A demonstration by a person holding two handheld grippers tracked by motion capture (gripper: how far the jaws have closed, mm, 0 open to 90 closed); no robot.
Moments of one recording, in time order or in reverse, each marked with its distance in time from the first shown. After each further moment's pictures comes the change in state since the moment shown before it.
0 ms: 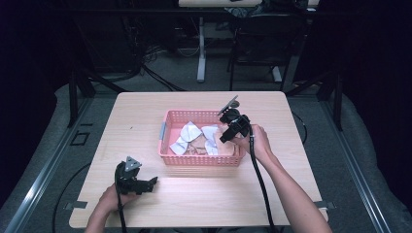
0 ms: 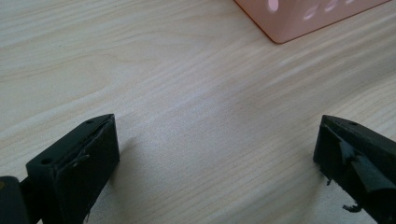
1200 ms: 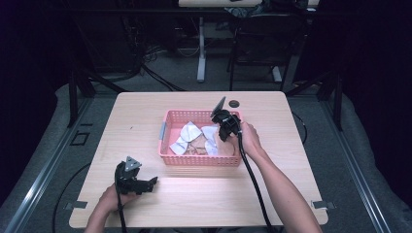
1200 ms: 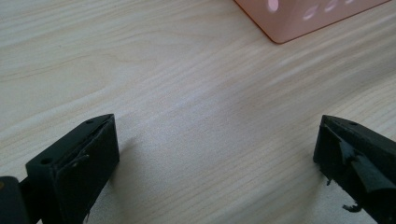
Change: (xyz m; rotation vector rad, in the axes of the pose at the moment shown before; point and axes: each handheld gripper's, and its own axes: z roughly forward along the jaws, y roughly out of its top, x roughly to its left) left arm 0.000 0.000 0.000 0.000 -0.001 0.000; right arm -0.007 0.024 0.045 0.171 -0.028 0.036
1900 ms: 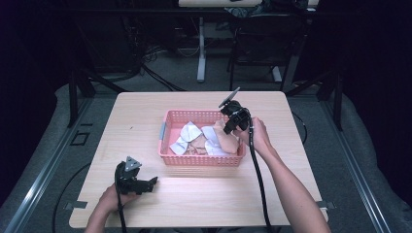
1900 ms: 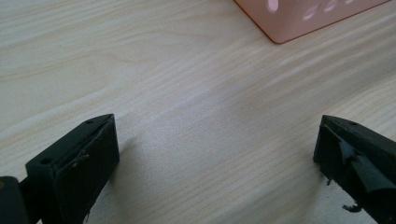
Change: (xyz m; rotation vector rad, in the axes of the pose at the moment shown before) left arm 0.000 0.000 0.000 0.000 0.000 0.000; right arm -0.012 -0.016 -0.050 -0.153 0.074 0.048
